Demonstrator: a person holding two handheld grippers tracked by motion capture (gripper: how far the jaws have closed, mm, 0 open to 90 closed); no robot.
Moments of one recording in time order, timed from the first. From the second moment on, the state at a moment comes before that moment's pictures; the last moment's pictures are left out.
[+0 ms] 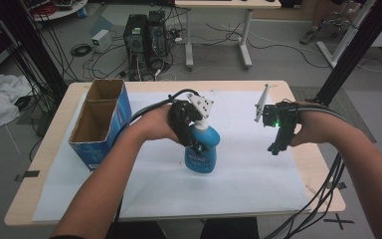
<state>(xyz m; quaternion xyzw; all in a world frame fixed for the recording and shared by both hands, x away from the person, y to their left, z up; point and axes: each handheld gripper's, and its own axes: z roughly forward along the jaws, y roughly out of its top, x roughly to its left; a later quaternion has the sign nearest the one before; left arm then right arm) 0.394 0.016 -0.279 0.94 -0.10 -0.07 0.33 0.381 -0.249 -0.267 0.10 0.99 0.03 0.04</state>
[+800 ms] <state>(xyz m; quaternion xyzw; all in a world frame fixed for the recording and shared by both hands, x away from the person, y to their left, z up) 0.393 0.031 -0.290 0.93 -0.17 -0.09 0.32 0.379 -0.249 -0.267 0.10 0.99 0.03 0.04</state>
